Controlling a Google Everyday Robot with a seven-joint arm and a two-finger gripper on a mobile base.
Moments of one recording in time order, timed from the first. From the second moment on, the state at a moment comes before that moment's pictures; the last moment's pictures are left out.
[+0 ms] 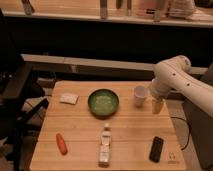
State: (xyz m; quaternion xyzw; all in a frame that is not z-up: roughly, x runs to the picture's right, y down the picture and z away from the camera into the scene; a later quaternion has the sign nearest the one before) arm 0.260 0.067 0.747 -0.26 -0.01 0.00 0.96
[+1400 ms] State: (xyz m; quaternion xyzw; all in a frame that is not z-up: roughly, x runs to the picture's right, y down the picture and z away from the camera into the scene) arm 0.257 0.060 0.816 -0.27 -0.04 -0.02 0.96
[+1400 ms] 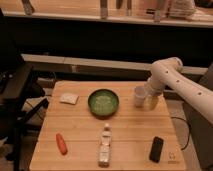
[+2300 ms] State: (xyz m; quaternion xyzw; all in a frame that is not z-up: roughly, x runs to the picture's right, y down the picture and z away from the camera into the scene) arm 0.253 0.069 0.840 -0.28 -0.04 -0.03 0.96
